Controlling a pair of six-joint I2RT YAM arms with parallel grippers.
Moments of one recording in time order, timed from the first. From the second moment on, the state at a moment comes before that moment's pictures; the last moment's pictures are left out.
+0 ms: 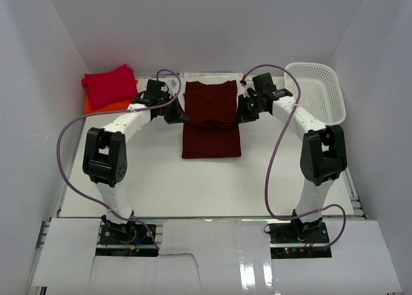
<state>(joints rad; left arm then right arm) -0.26 1.86 1.41 -0.38 0.47 -0.51 0.35 1.86 1.51 -0.59 -0.43 0.20</state>
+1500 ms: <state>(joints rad) -0.23 2.12 1.59 -0.38 0.44 -0.48 0.29 2.16 1.74 -0.60 -0.46 0.16</state>
